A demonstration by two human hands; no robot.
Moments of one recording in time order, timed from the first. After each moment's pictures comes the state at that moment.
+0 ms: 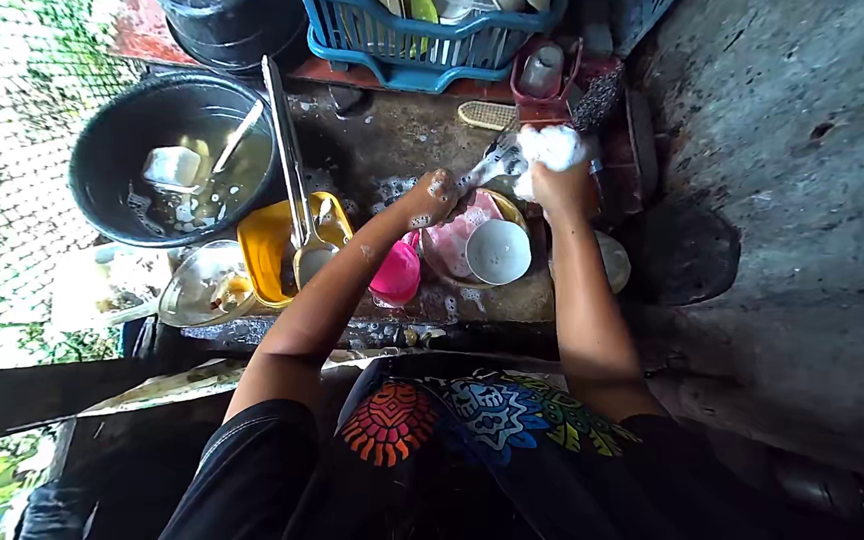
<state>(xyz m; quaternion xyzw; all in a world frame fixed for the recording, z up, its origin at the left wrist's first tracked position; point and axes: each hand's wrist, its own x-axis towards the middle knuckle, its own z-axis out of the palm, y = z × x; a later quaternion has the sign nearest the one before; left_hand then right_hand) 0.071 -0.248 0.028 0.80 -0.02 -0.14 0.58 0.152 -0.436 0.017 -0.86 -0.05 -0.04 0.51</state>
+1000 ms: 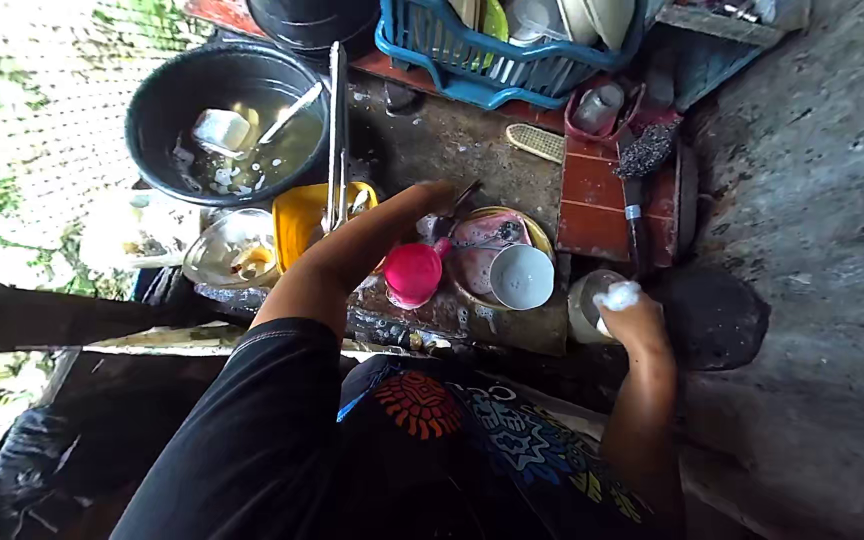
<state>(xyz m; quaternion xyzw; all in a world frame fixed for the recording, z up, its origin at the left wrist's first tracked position) 0.090 -0.214 0.038 0.92 0.06 -0.33 0.23 0.110 -0.570 -0.017 -0.98 -0.03 0.16 0.12</state>
